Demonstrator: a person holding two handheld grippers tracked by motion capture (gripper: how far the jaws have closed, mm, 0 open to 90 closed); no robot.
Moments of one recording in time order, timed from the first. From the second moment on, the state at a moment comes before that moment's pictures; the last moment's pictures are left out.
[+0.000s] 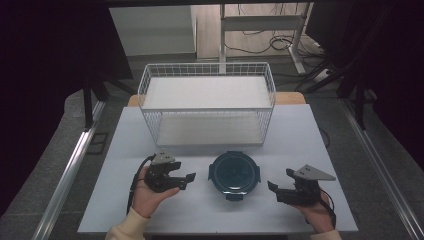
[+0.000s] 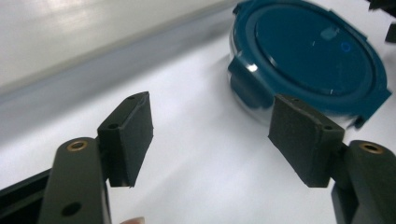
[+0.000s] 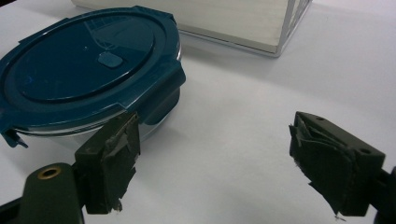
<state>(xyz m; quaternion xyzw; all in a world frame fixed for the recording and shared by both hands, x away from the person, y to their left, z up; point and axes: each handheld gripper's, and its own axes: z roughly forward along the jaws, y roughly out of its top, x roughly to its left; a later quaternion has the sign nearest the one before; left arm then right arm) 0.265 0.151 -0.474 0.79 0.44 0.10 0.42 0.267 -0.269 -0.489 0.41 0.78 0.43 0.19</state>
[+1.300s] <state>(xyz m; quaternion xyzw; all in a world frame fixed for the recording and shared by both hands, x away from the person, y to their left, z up) 0.277 0.149 -0.476 0.77 0.46 0.06 0.44 0.283 -0.253 -0.481 0.43 0.77 0.45 0.12</state>
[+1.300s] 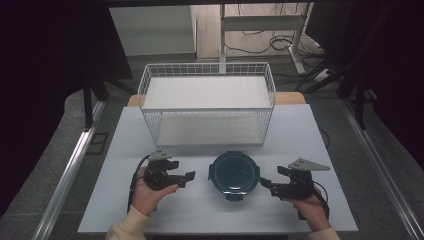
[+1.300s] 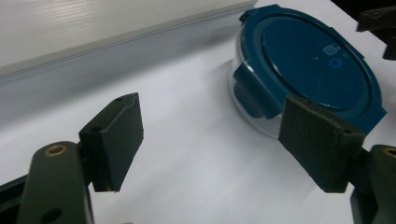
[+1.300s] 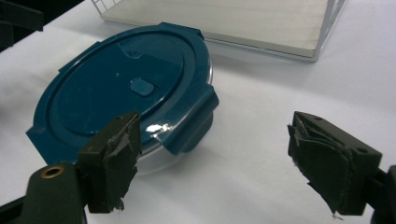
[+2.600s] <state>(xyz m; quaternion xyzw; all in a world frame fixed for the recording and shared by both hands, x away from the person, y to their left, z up) 0.333 0.100 -0.517 0.72 0.50 -0.15 0.45 0.327 -0.221 -0.497 0.53 0.73 0.43 -0.06</state>
